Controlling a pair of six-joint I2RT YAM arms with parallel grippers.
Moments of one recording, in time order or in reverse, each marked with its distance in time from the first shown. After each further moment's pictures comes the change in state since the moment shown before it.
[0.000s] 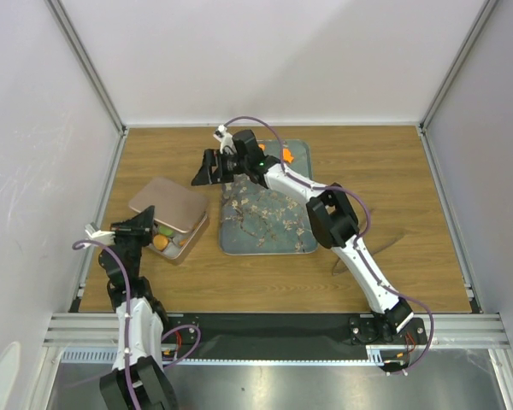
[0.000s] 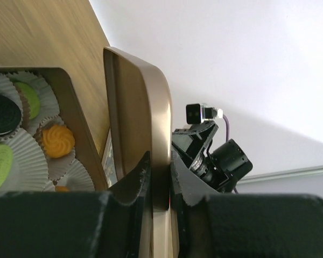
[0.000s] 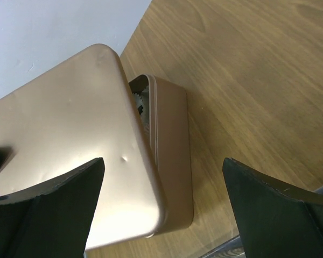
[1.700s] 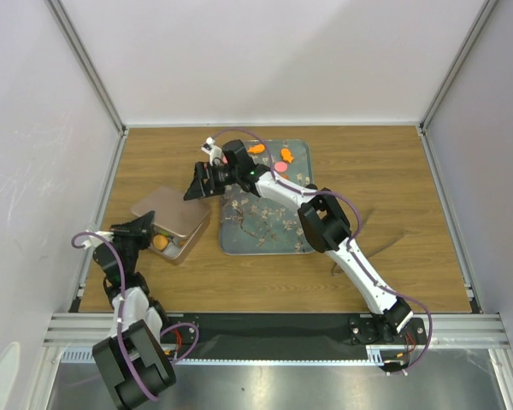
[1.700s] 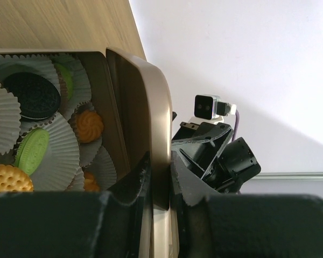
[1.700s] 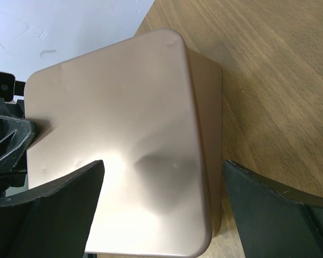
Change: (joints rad) left arm 0.116 0.243 -0.001 0.107 0.167 -0.003; right arm 0.062 0.071 0.043 0.004 -0.097 0.013
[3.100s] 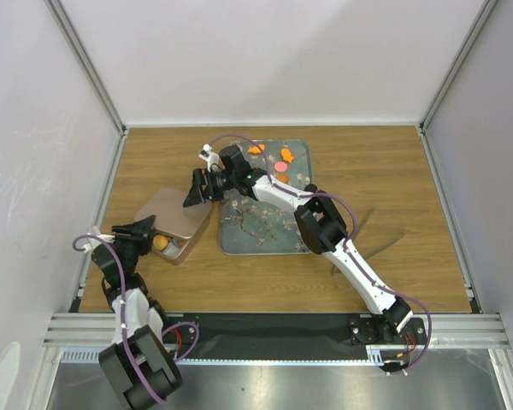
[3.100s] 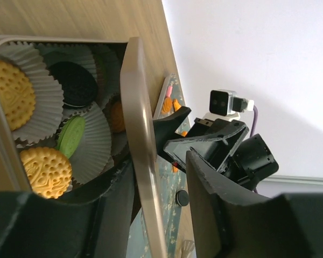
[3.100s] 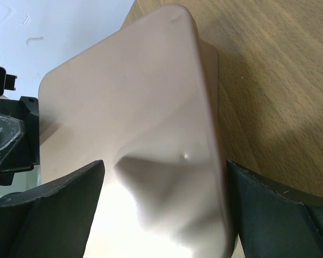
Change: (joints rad) left arm 0.040 -0.036 0.006 -0.157 0.028 0.096; right arm 0.016 0.043 0.026 -0.033 -0.008 -0.019
